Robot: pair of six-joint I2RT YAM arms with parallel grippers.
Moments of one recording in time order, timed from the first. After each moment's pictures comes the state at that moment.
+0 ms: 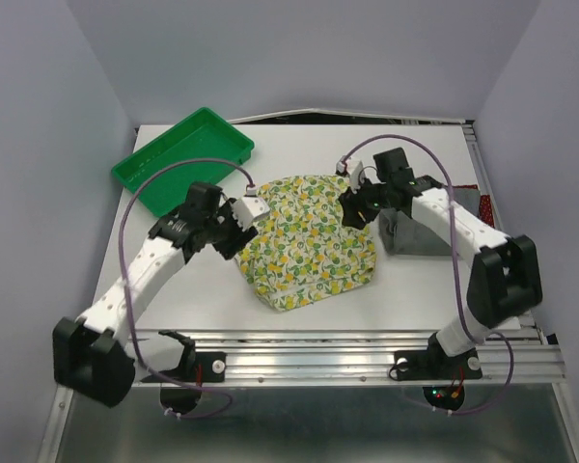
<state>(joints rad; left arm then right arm) -0.39 1.08 0.92 -0.68 0.28 0.61 0.36 1.53 1.21 -0.52 -0.49 -0.42</state>
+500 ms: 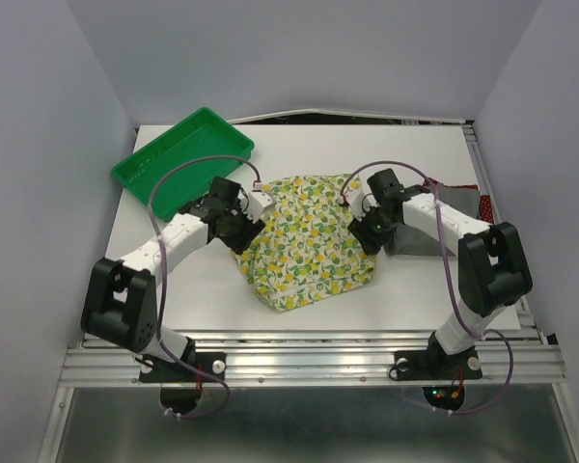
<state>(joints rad) -0.39 1.42 0.97 -0.55 0.17 0.43 0.36 1.69 1.17 -0.70 -0.24 -0.51</state>
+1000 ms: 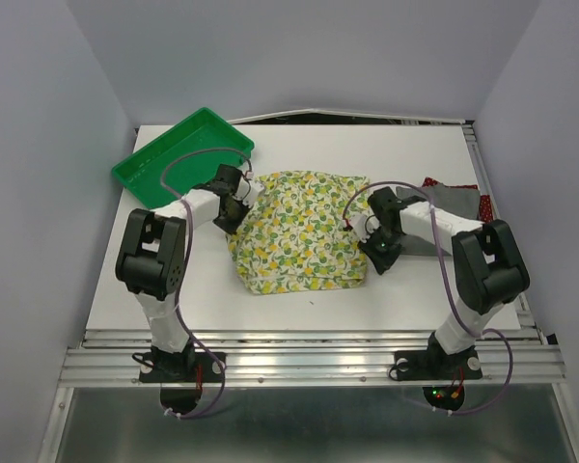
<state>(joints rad) -0.30 1.80 1.12 -0.48 0.04 0.36 0.36 1.71 1.05 -0.81 -0.22 -0.53</state>
